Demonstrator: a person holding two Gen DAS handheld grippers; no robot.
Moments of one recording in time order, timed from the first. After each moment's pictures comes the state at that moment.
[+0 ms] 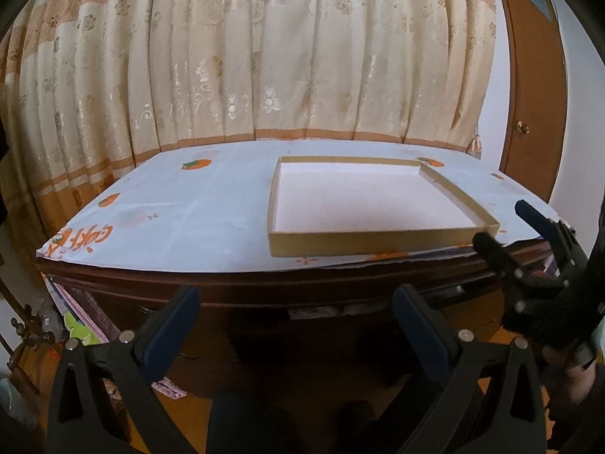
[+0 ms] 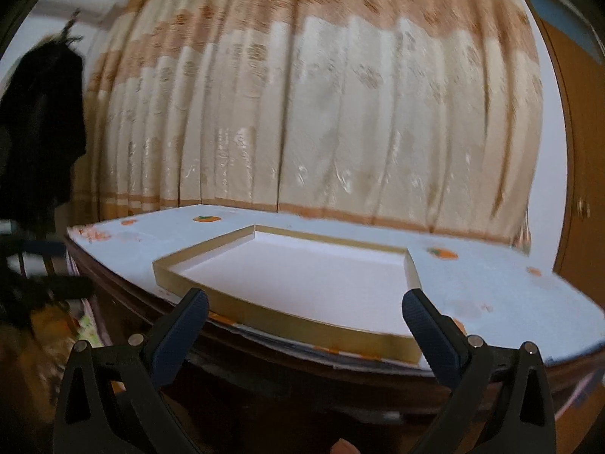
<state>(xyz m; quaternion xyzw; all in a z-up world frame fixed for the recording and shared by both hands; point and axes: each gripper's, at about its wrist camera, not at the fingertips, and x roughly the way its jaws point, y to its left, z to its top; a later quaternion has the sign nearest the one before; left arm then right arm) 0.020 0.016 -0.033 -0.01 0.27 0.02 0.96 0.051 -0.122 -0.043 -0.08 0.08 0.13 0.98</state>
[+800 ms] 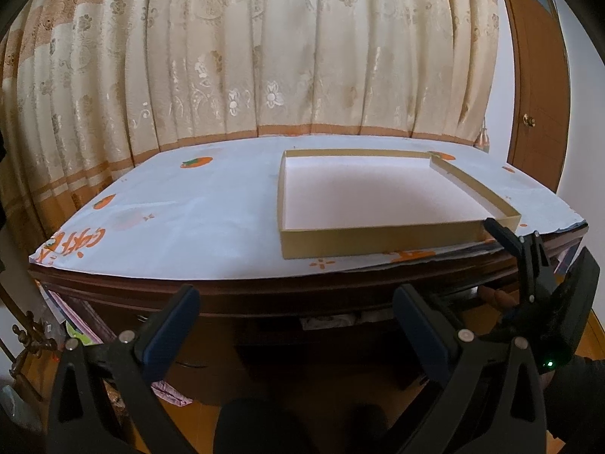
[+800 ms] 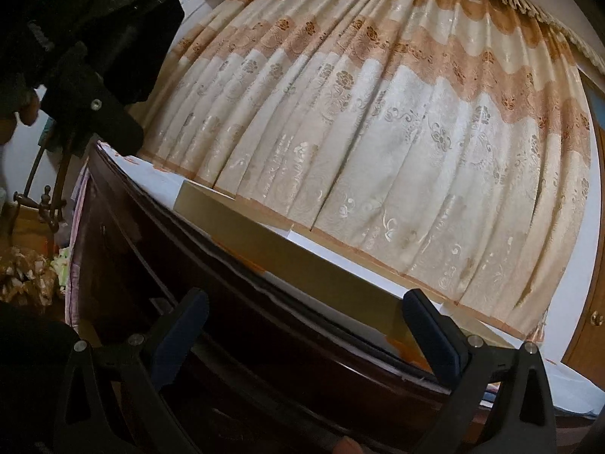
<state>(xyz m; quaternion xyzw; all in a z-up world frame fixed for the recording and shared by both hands) 0.043 0.022 -0.053 0.00 0.27 0.02 0.96 0.072 -0.090 -0.128 -0.23 -0.04 0.19 0.95</state>
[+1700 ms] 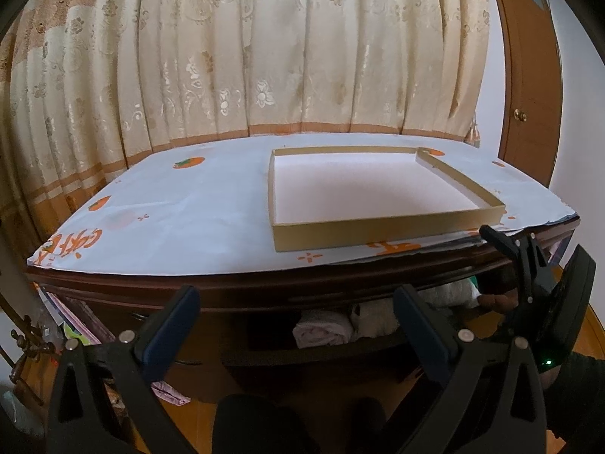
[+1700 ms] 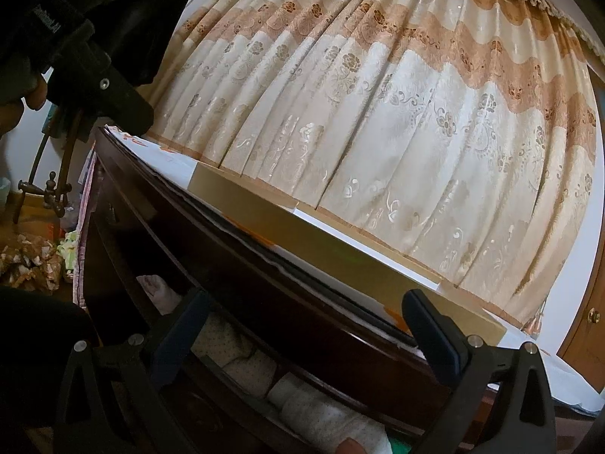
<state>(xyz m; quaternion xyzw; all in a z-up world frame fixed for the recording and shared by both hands) 0.034 0.019 -0.049 0.01 0.27 0.01 0.96 0.063 -0.098 -0.123 -0.25 0.01 0.19 0.95</state>
